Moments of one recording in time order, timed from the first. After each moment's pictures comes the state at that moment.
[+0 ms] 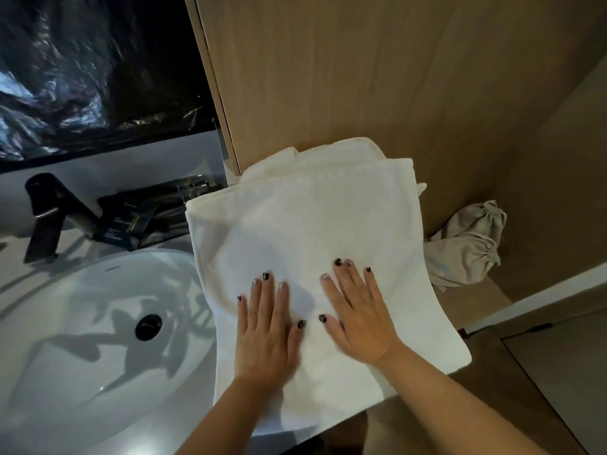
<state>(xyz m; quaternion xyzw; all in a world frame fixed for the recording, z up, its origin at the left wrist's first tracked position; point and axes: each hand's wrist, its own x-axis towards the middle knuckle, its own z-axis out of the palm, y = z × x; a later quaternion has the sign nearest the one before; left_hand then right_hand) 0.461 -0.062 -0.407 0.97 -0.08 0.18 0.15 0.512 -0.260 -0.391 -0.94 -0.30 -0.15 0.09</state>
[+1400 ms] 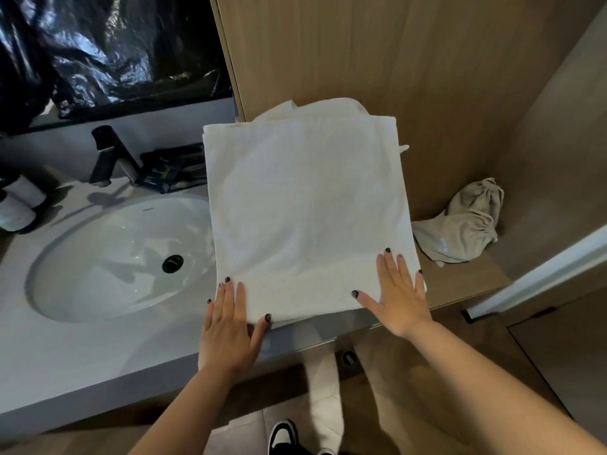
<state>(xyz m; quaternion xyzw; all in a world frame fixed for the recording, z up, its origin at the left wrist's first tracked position) 0.313 -0.053 -0.414 0.99 0.09 -0.04 0.08 0.424 -0.366 -0.399 -0.98 -0.10 0.16 0.08</state>
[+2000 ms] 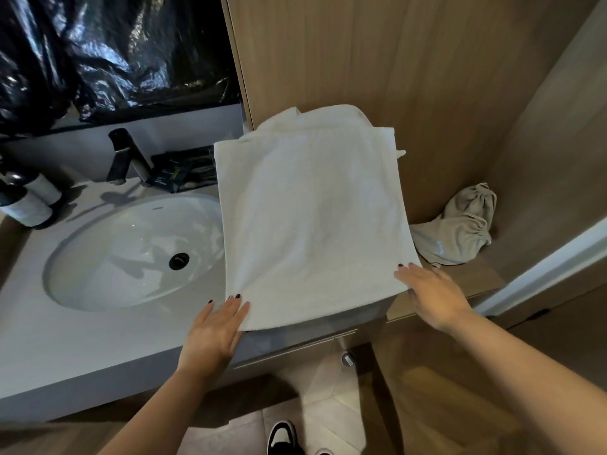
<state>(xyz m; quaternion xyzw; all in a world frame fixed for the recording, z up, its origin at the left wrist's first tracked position) 0.276 -0.024 -0.386 0.99 -0.08 0.06 0.02 0.412 -0.429 -0.361 -0.98 -0.18 0.11 0.04</state>
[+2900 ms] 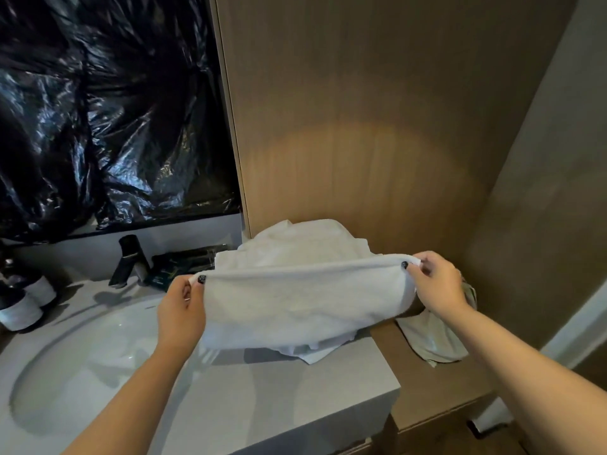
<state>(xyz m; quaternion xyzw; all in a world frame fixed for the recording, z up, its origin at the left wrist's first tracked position) 0.426 -0.005 -0.235 0.82 0.20 0.28 0.46 0.517 -0.410 -0.209 -0.88 0.00 -0.17 0.45</state>
